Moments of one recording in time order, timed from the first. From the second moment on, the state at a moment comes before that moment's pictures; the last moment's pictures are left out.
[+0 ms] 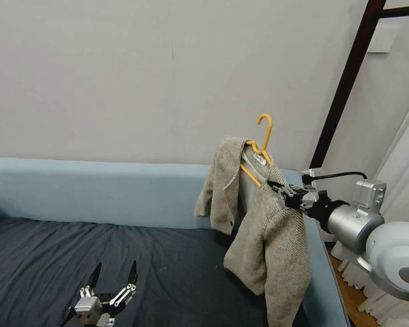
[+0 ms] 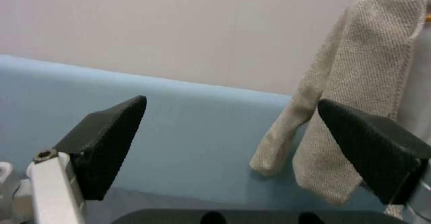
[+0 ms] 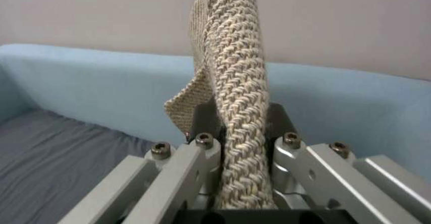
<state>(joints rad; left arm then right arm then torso) 1.79 -1.25 -0.50 -2.07 -0.32 -0.52 -0.11 -0.77 0.47 0.24 2.33 1.48 -0.45 0.53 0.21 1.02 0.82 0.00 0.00</state>
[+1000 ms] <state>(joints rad) 1.79 -1.25 -0.49 -2.07 -0.31 -0.52 -0.10 -0.78 0.34 0.63 2.22 1.89 -0.66 0.99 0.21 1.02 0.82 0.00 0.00</state>
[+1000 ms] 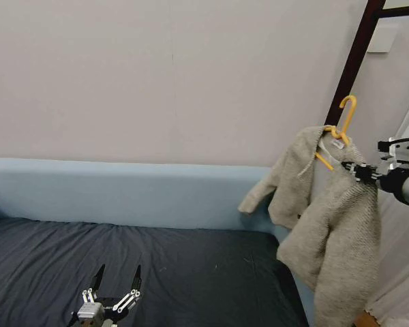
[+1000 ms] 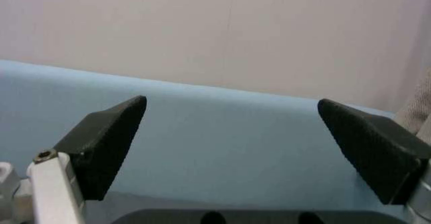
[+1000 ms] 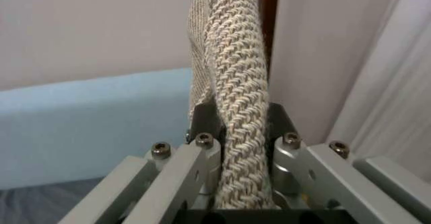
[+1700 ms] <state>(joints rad) 1.78 -1.25 -0.49 -2.07 -0.31 -0.52 -0.10 -0.72 0.34 0.61 1.86 1.50 -0.60 0.80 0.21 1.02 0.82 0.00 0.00</state>
